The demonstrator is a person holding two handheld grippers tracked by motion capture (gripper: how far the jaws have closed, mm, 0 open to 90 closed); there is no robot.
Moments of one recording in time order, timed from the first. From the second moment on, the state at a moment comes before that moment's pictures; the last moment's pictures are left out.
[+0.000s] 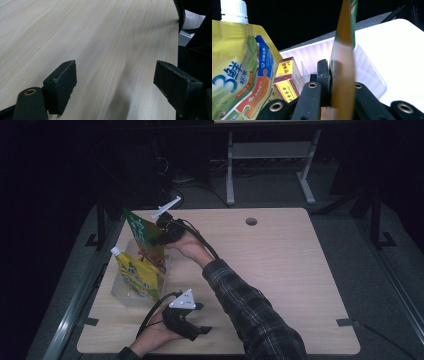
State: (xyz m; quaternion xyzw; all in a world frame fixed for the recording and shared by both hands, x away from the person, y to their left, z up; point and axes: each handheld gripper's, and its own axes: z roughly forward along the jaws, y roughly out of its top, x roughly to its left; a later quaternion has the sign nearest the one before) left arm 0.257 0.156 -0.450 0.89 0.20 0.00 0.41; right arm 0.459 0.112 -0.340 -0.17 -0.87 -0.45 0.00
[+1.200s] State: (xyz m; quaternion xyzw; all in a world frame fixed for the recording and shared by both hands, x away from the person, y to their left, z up) left arm 0.260 0.160 -0.450 0.89 0.20 0.00 0.41; right arm 0.400 -0.026 -0.337 -0.24 -0.86 -0.45 -0.07
